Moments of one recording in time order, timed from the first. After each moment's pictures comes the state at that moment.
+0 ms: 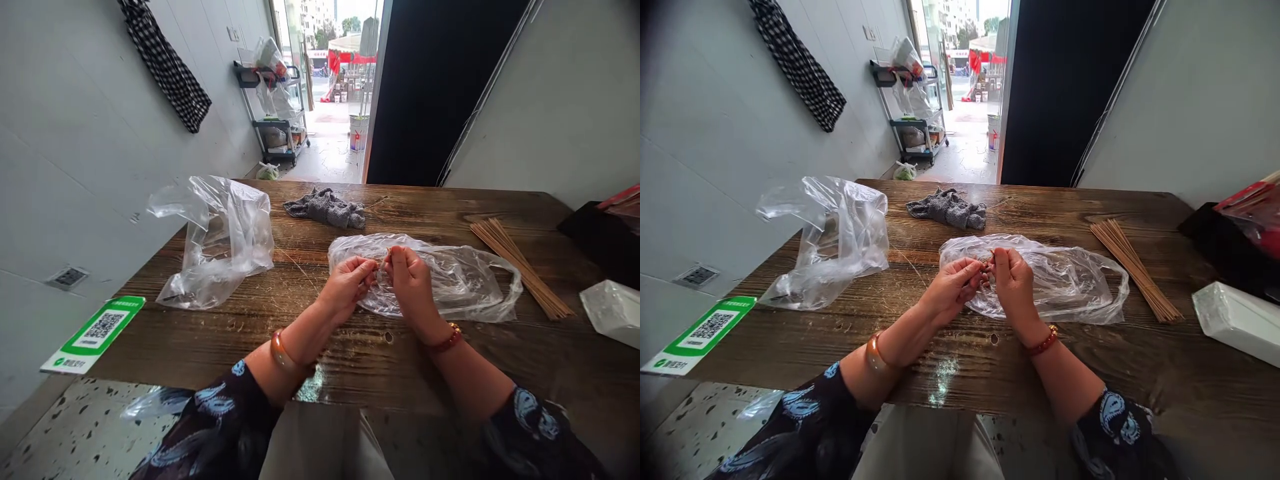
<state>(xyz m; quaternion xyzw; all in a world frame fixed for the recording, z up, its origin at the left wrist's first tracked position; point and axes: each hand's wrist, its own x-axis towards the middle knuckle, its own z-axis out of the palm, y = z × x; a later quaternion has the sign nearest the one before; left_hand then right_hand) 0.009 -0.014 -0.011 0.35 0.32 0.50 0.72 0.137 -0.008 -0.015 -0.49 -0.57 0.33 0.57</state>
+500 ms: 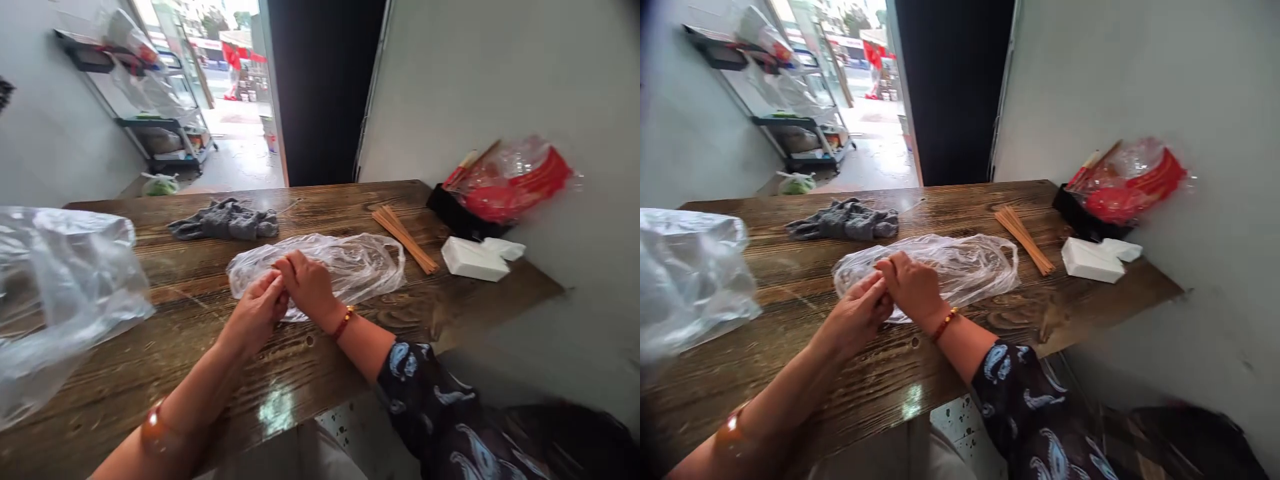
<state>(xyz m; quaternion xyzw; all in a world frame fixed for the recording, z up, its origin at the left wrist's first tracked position) 0.015 -0.011 -0.008 0.44 0.35 0.45 0.70 0.133 0.001 -0.003 -0.59 -0.73 0.03 0.35</state>
